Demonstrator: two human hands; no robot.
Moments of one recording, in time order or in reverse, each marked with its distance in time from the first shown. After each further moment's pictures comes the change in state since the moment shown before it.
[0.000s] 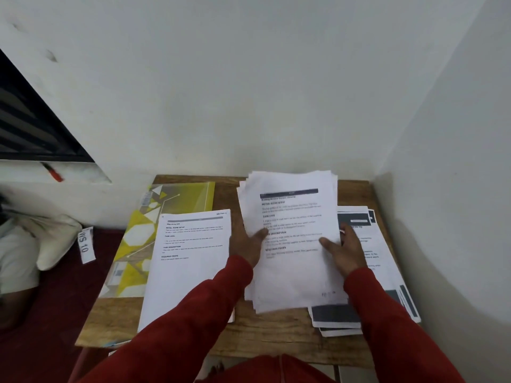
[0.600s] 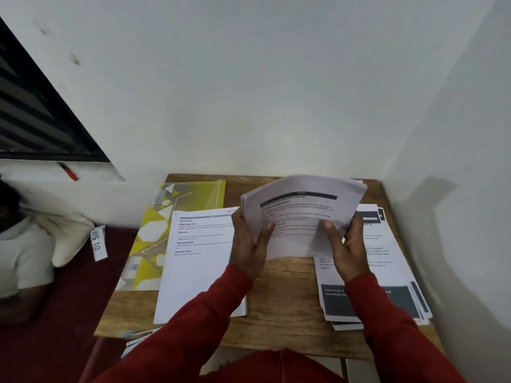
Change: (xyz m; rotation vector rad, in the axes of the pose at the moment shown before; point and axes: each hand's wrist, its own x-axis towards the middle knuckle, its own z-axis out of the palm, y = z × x) left_hand -0.037 0.017 -0.036 -0.159 -0.034 0.397; right_hand -0.057 -0.040 0.019 0.259 -0.074 -0.369
